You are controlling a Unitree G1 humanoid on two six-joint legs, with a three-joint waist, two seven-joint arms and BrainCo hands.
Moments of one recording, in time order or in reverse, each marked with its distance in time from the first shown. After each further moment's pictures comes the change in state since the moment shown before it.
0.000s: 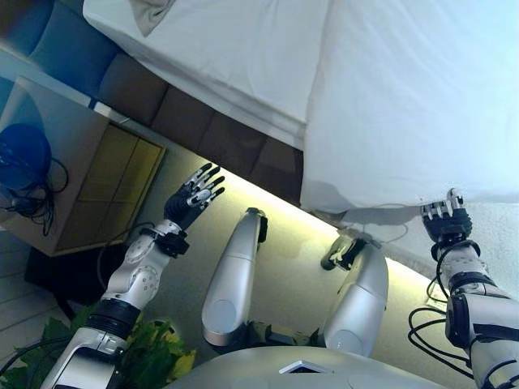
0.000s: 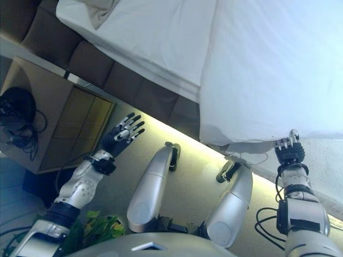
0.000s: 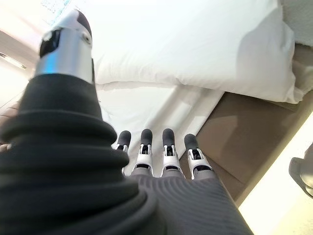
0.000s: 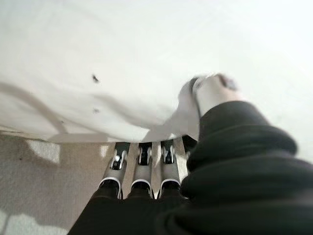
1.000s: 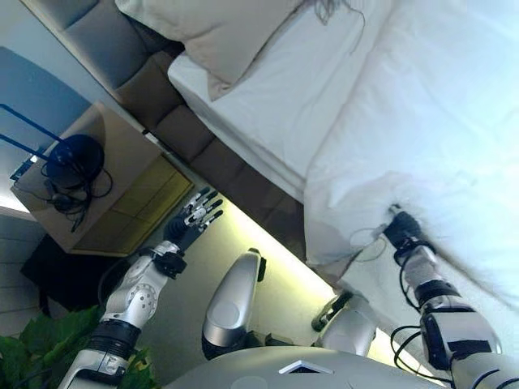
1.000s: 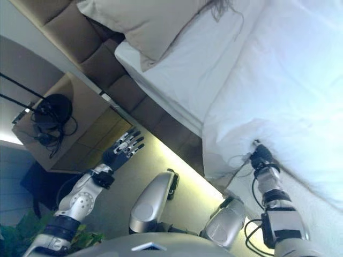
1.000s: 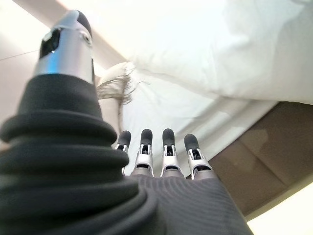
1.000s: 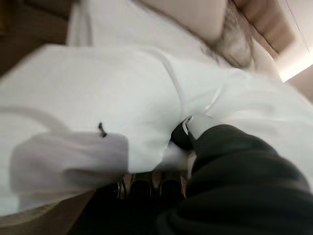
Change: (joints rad) left arm 0.134 -0.056 0.083 0.004 0.022 0.109 -0.039; right arm 0.161 0.210 0.200 -0.233 -0.325 -0.064 -0.120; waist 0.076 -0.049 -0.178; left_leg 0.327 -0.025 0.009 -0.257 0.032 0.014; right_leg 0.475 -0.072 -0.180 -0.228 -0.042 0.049
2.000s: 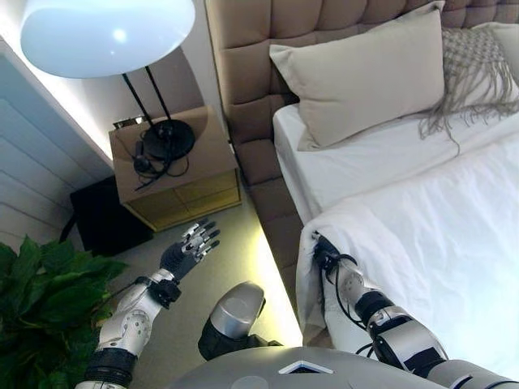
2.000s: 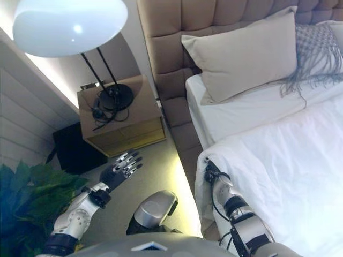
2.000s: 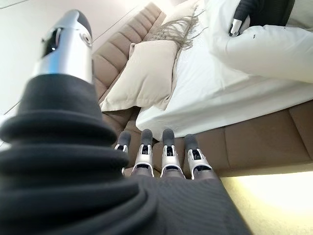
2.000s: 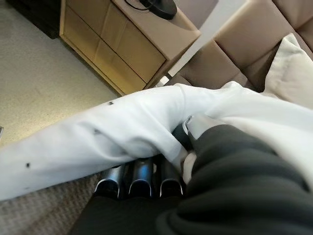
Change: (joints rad) left arm 0.159 -0.076 0.136 -0.004 0.131 0.117 -0.102; right arm 0.017 0.234 0.301 -0.057 -0.104 0.045 -0.259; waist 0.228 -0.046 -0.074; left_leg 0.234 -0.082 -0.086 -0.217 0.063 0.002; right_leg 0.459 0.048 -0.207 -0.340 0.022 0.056
